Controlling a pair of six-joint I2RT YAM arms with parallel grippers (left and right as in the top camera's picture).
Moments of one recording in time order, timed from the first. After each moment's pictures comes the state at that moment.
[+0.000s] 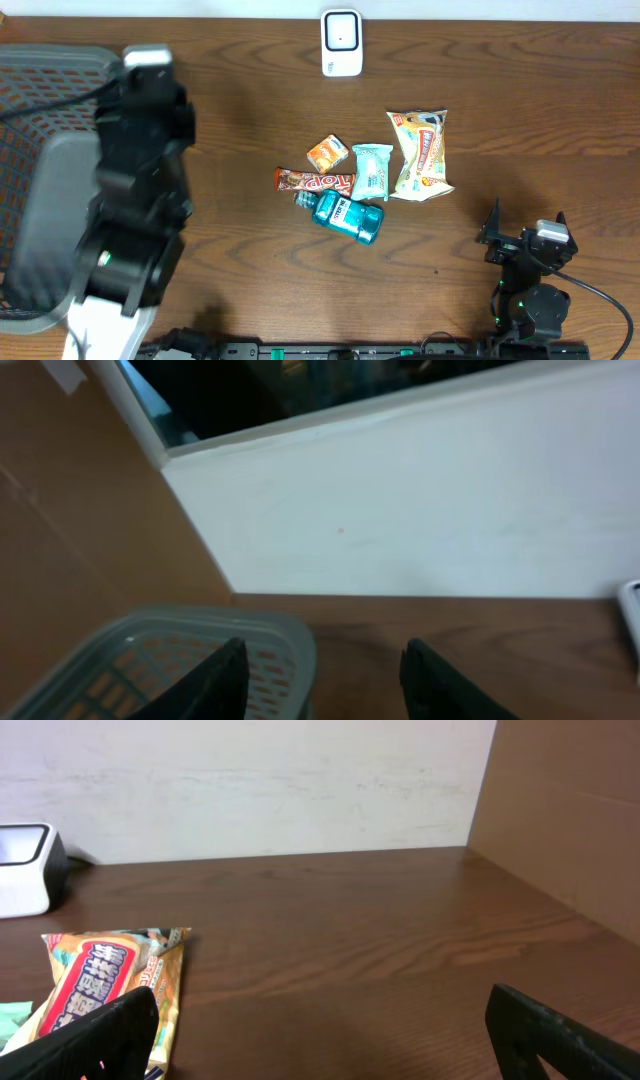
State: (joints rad) left arm -0.26 0.98 1.15 -0.31 -0.56 0.17; right arm -0.08 0.01 0.01 -0.06 0.17 -0.02
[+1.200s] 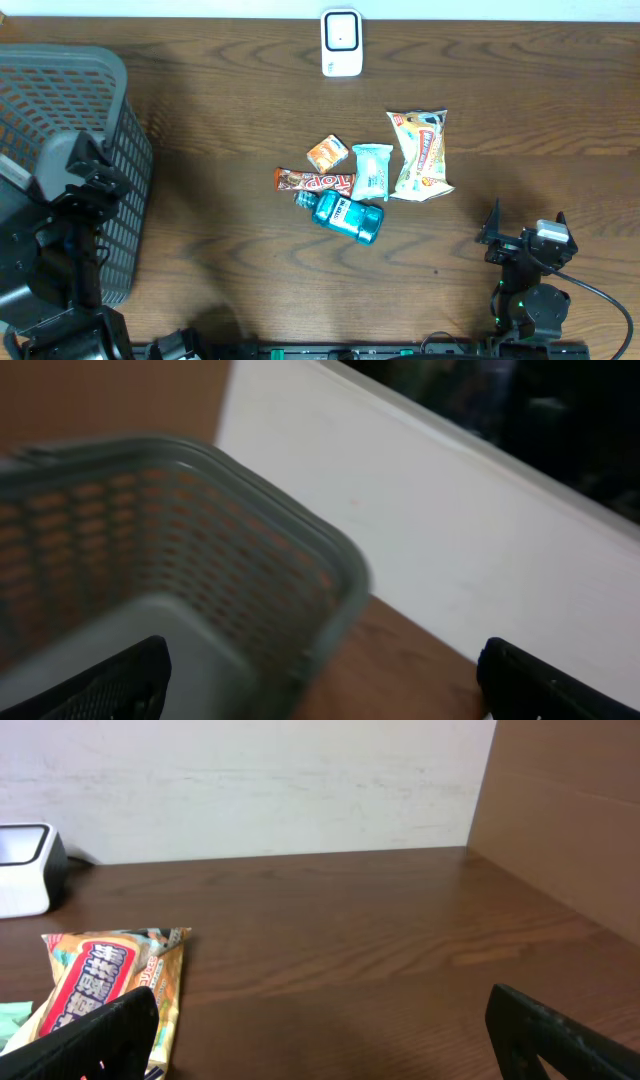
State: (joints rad) left arm 0.43 0.66 1.05 -0.58 0.12 -0.41; right arm -0.08 0.01 0.01 -0.06 0.17 -0.02
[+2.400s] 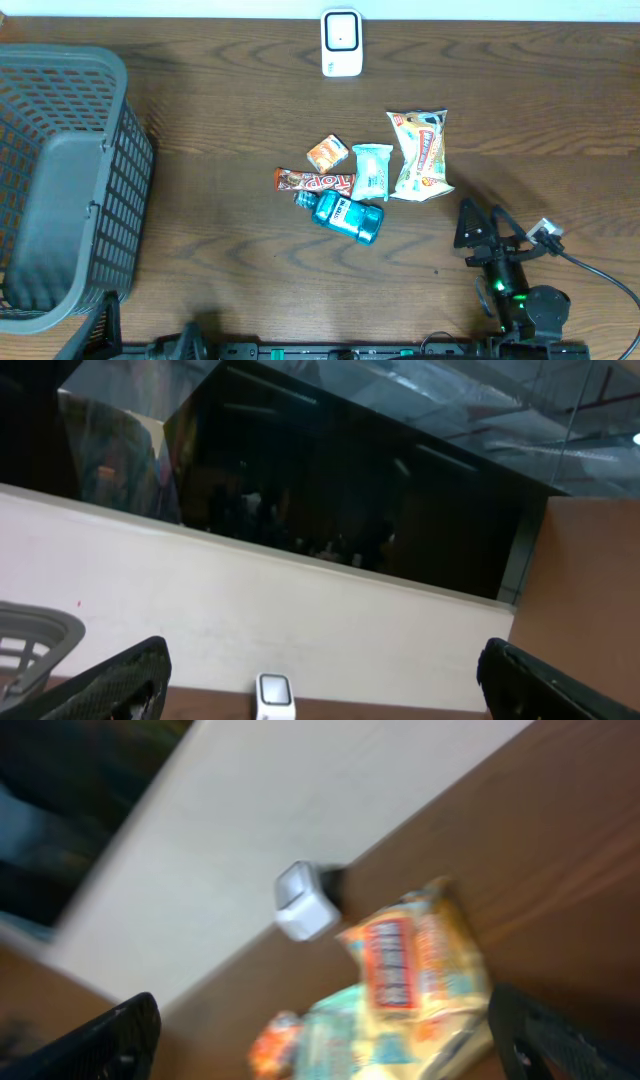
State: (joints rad) left arm 0.17 0.01 1.05 -0.66 0.39 -0.46; right arm -0.08 0.02 0.01 0.00 -0.29 0.84
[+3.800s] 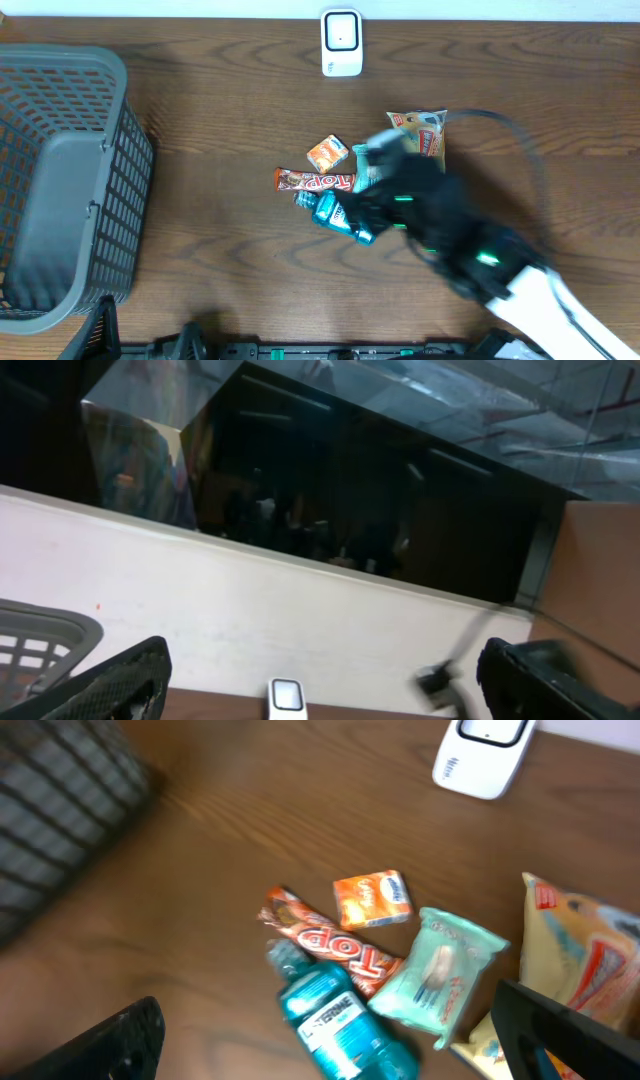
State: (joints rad) left arm 0.21 0.01 1.07 -0.66 0.39 -0.46; right arm 0.80 1.19 1.04 -0.54 0.18 0.18
